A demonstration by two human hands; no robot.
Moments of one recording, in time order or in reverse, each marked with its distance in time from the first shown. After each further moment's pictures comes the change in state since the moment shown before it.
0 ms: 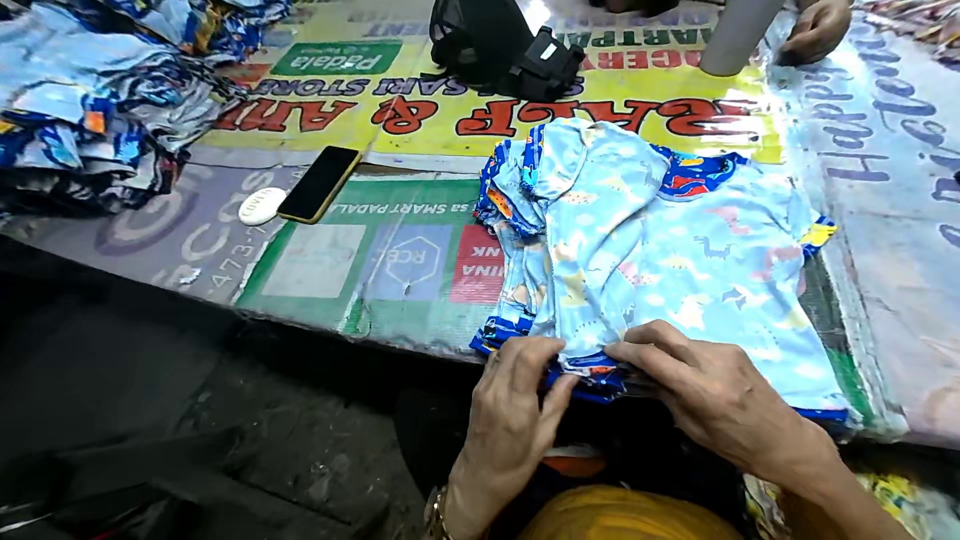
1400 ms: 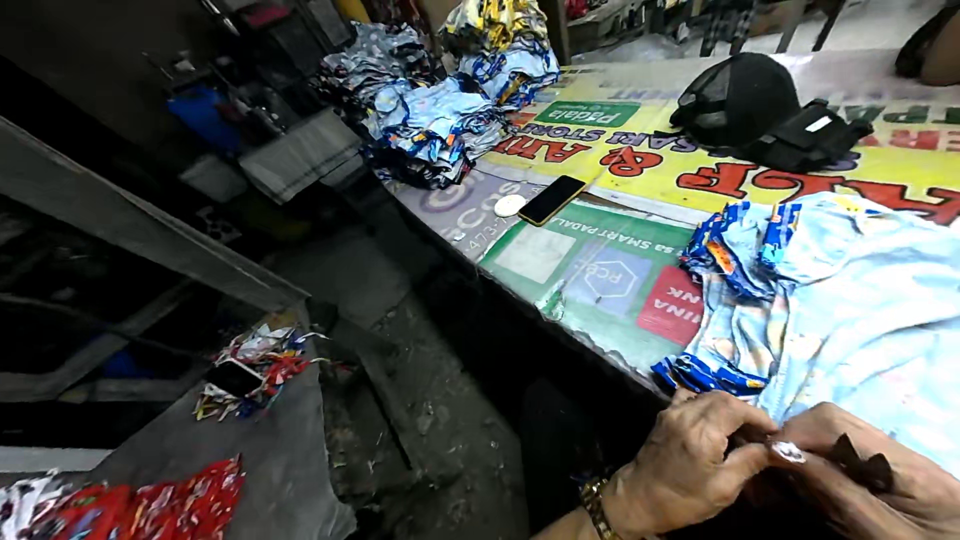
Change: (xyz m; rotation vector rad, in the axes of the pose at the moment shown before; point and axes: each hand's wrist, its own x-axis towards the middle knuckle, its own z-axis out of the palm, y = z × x) left_hand 0.002 0.000 0.016 -0.294 0.095 -0.054; right_hand 0.036 0.001 0.041 0.825 0.014 0.041
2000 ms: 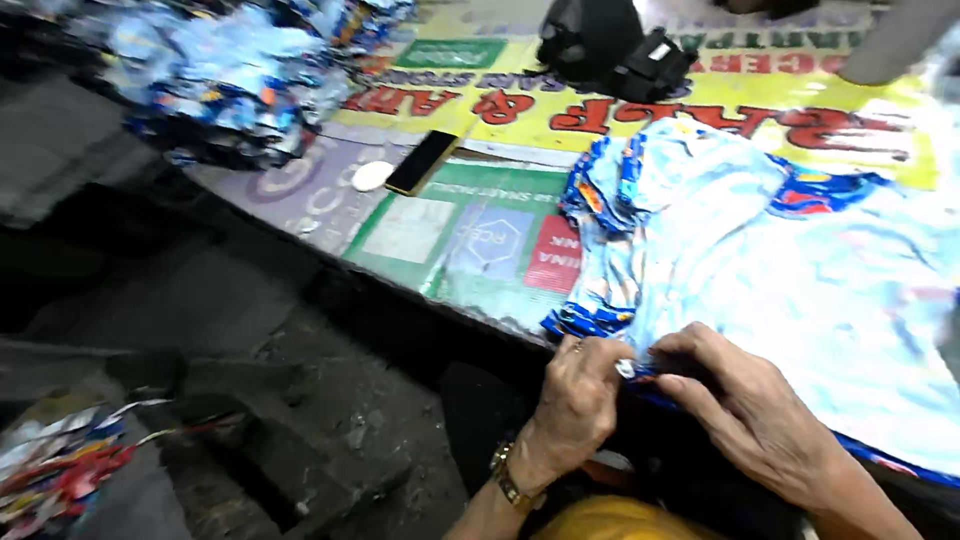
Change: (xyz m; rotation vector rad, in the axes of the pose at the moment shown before) left_hand -0.009 -0.013 -0.001 0.105 0.023 0.068; right_hand -0.014 -0.026 -0.002 -0.470 -0.008 0.107
